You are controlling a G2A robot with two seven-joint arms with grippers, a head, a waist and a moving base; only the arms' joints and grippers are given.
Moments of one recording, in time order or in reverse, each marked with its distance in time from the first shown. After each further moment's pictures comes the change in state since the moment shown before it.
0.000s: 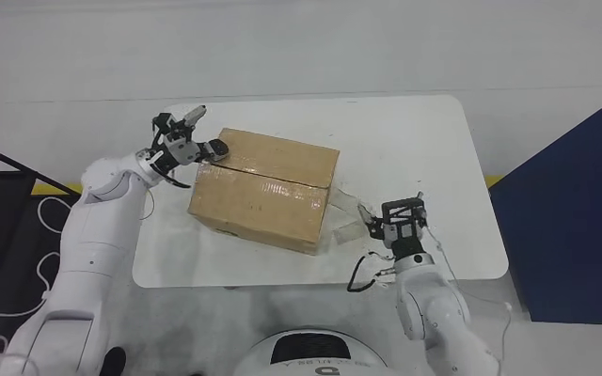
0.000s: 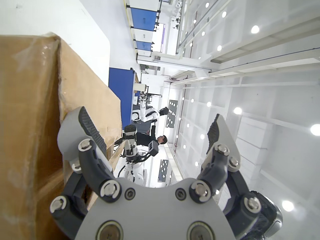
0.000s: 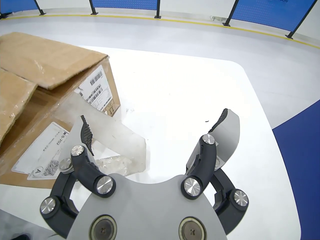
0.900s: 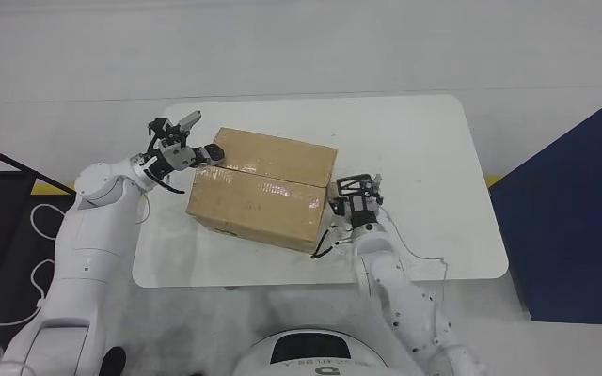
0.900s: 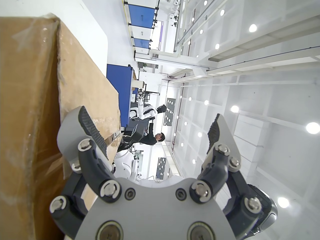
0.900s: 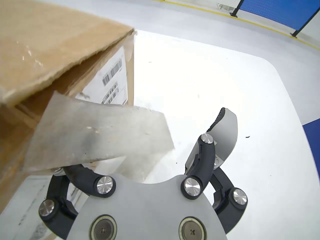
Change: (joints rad) left arm 0.041 0.013 -0.033 -0.034 0.010 0.022 -0.034; right arm 0.341 -0.092 -0.215 0.348 0.081 0.192 -0.046
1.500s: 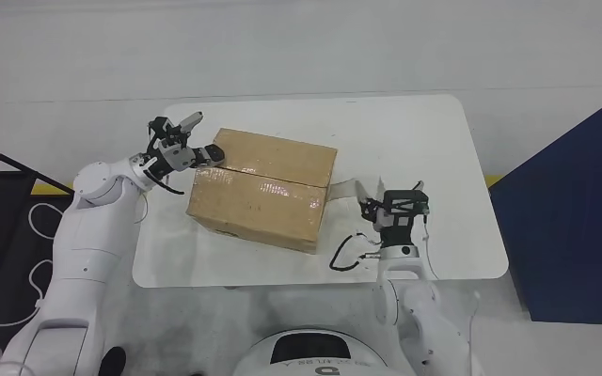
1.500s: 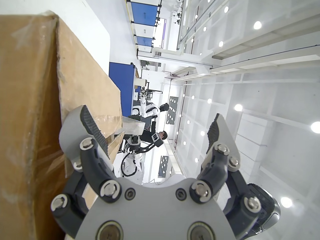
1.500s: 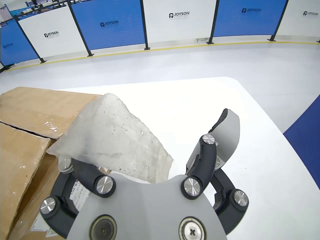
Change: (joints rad) left arm 0.001 0.004 -0.003 -0.017 0.023 -0.002 -0.009; right arm -0.259 0.011 0.114 -0.284 0.011 0.052 -0.208
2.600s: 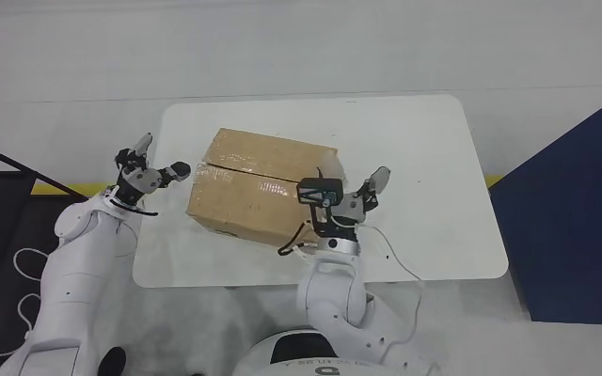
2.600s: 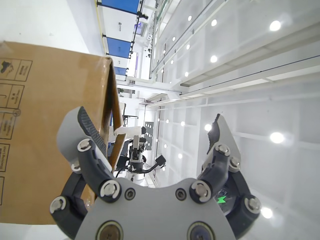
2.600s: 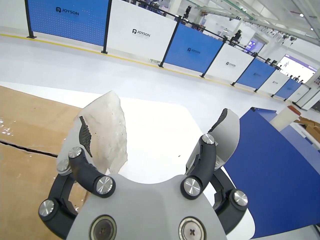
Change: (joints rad) left arm 0.109 0.005 -0.128 0.186 -0.167 -0.119 -0.071; right arm 0.318 -0.159 -0.425 0.156 -0.938 0.330 0.664
